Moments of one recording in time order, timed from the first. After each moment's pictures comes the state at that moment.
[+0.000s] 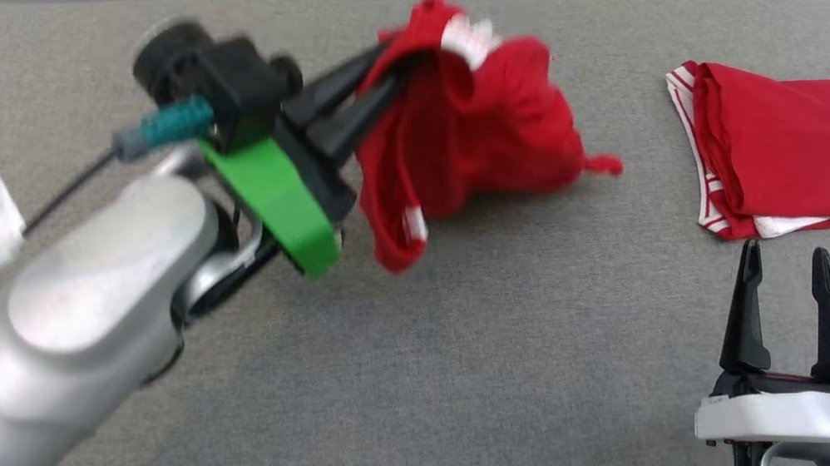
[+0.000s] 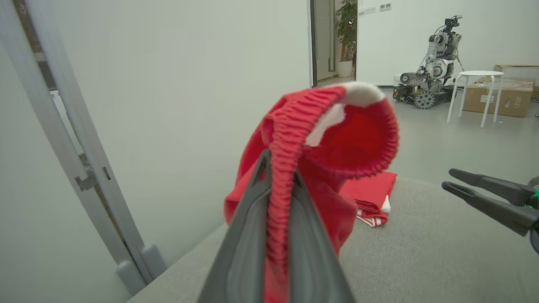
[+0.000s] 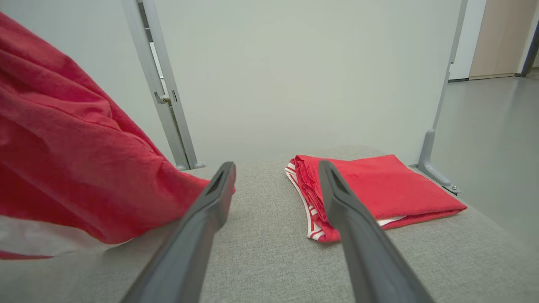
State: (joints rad) left arm -0.87 0.37 -0.83 0.23 -0.68 -0.12 -0.17; right arm -0.18 -0.05 -0.09 0.12 0.15 0.13 -0.26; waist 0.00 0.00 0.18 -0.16
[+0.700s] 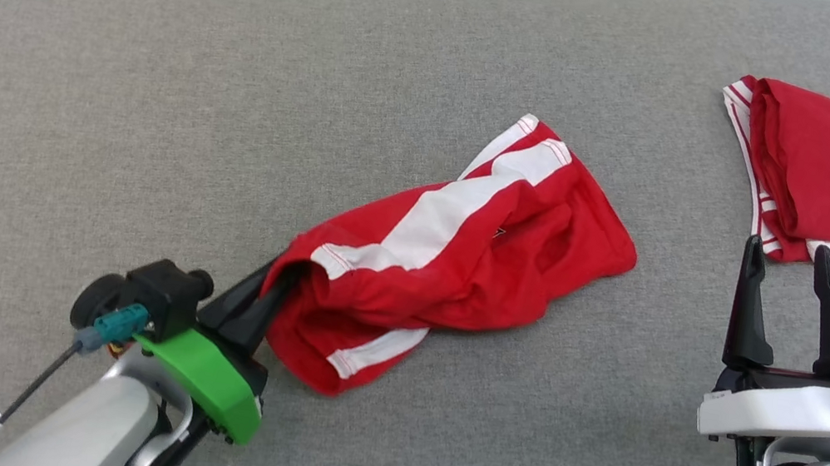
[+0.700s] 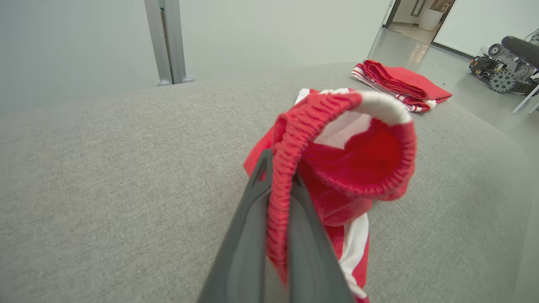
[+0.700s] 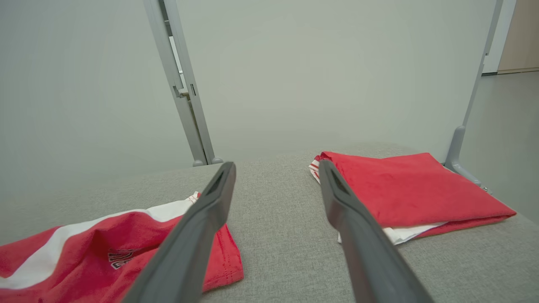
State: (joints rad) left arm -0.40 0.38 -0.74 0.32 -0.67 -0.09 -0.26; right arm -0.19 -0.05 -0.11 0.15 0.15 0.13 -0.26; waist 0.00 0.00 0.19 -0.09
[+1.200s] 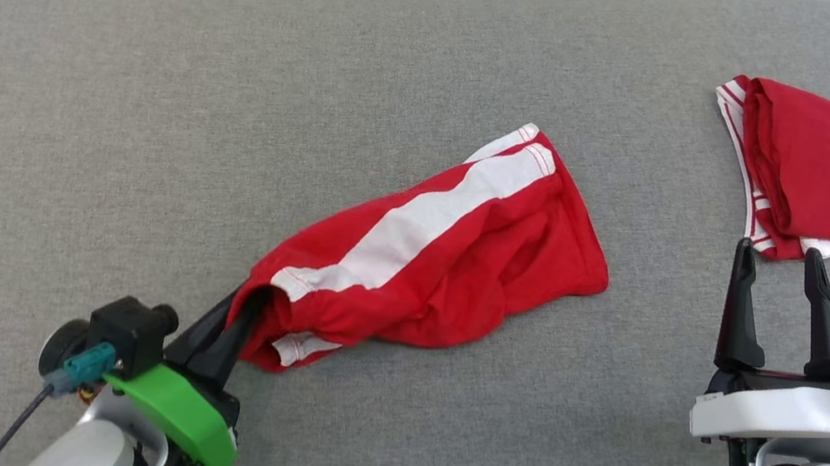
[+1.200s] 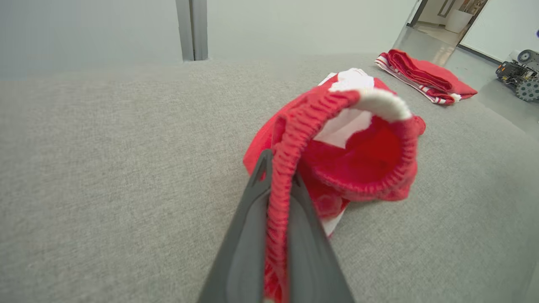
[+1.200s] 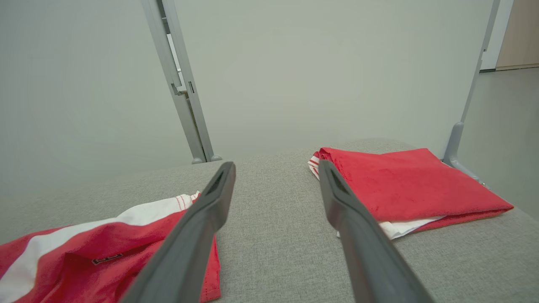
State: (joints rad) left arm -0.30 0.36 -0.60 0.32 -0.60 -0.10 -0.26; right arm -0.19 -0.05 -0.09 0.16 0.16 0.13 -0.26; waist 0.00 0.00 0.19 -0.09
